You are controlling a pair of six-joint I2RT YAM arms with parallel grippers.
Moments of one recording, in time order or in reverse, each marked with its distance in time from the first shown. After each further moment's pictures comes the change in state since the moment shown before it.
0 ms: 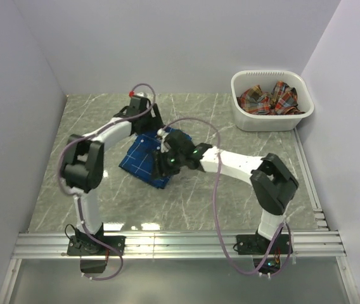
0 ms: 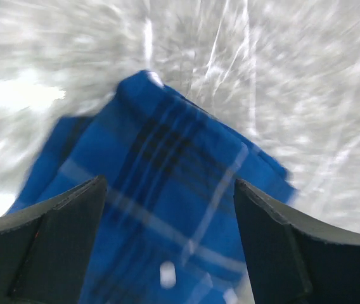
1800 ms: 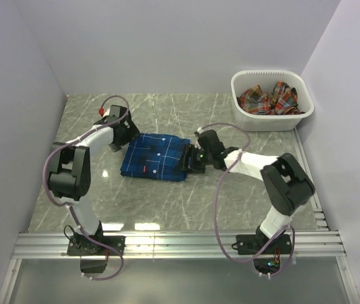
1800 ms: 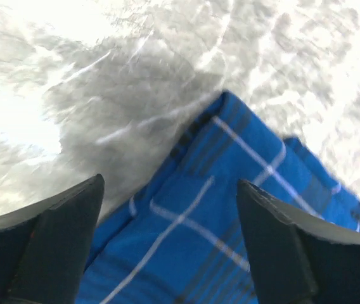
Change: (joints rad) left arm 0.154 -0.155 -0.233 -0.132 -0.160 -0.211; right arm -0.280 -0.072 -0.330 0.231 -0.047 0.174
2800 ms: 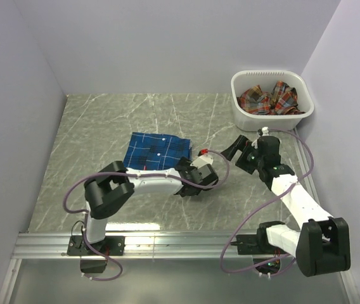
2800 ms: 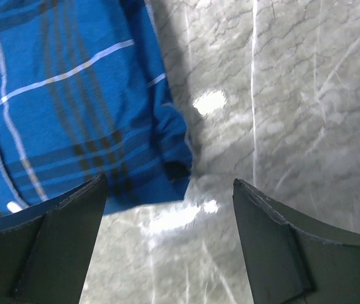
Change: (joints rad) left arm -0.945 0.052 0.015 -0.083 -0.504 0.362; right arm -0.470 -0.634 -0.305 -0.119 0.077 -0.037
